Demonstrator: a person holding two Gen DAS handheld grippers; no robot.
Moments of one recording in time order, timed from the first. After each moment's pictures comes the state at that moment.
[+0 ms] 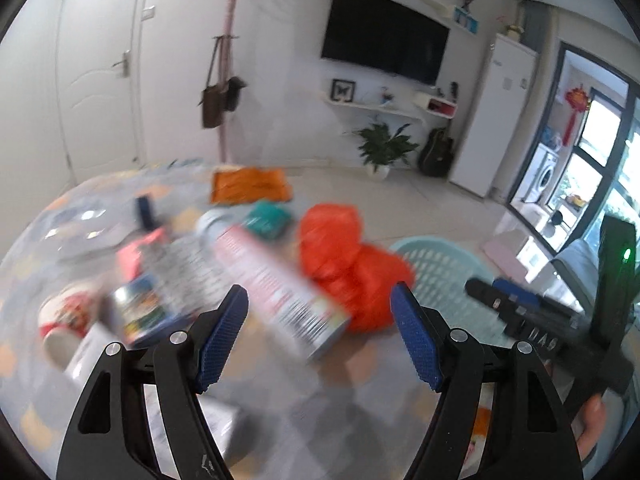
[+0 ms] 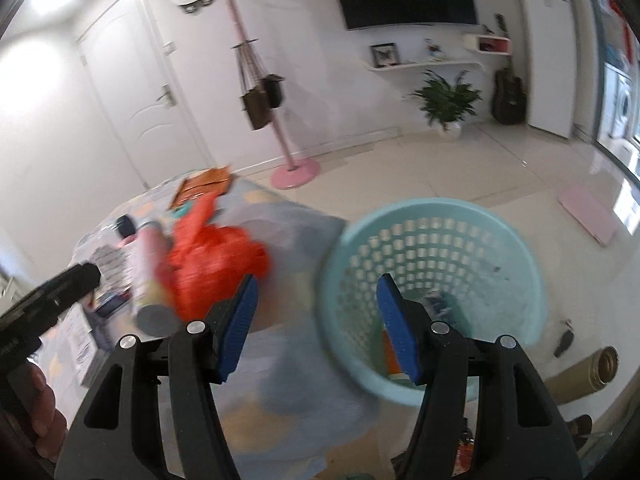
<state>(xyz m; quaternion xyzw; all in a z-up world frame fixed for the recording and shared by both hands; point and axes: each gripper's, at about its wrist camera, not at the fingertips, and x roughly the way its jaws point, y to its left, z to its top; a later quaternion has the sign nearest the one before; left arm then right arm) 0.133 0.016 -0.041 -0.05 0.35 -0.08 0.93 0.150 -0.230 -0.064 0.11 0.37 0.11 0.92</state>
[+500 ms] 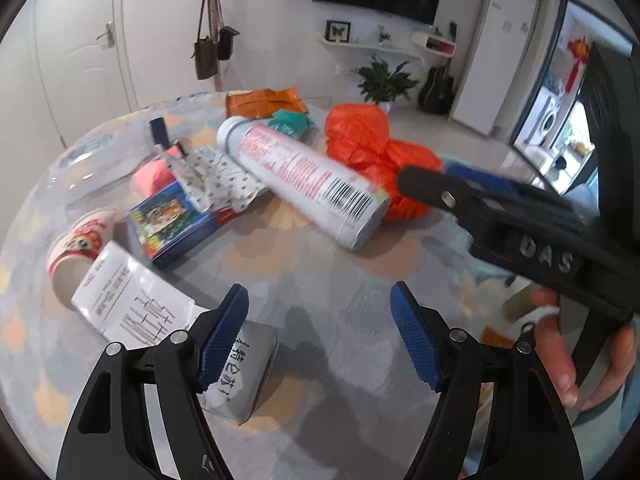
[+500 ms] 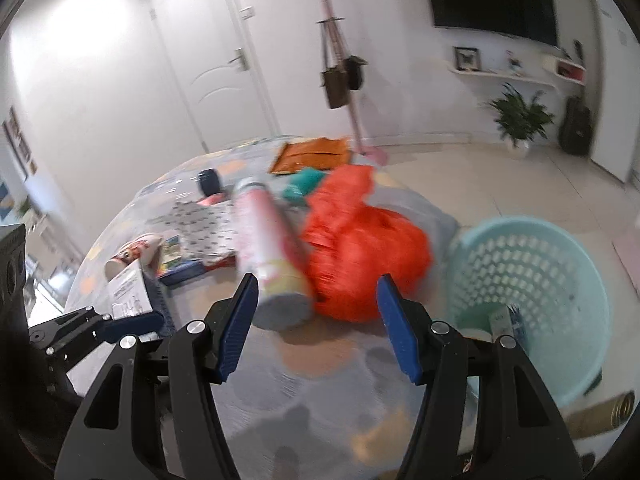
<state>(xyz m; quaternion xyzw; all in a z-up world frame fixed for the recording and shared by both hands) 0.115 0.034 -0.075 0.00 0.44 -0.09 0.89 0.152 -0.125 -0.056 0.04 0.37 0.23 0.90</state>
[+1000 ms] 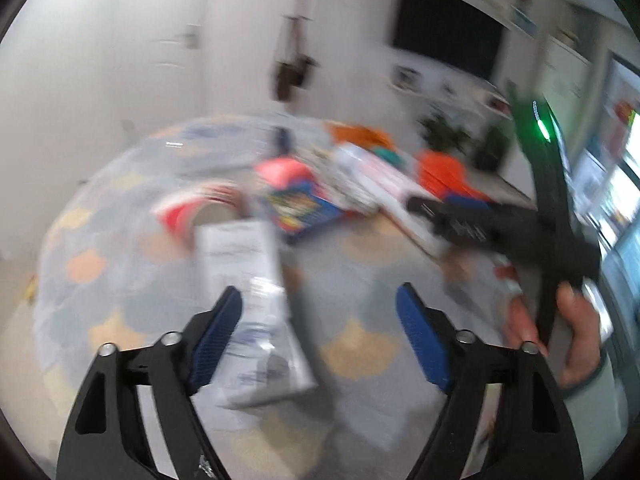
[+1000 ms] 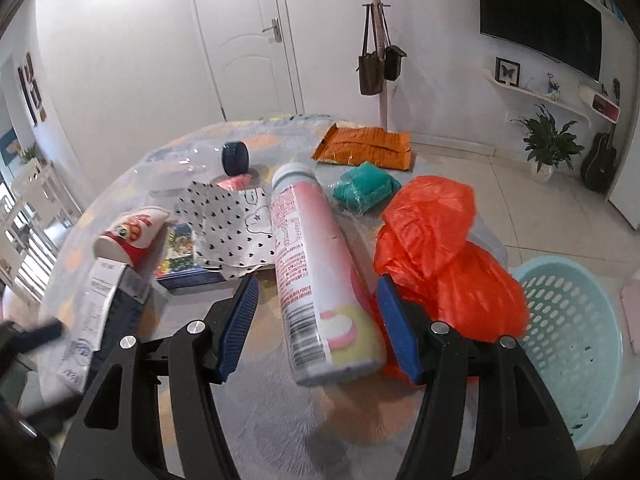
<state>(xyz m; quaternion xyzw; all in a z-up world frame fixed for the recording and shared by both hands) 0.052 0.110 -0.055 -0.08 0.37 0.04 0.93 0.183 -0.065 -0.073 -0.03 0.39 0.25 0.89</state>
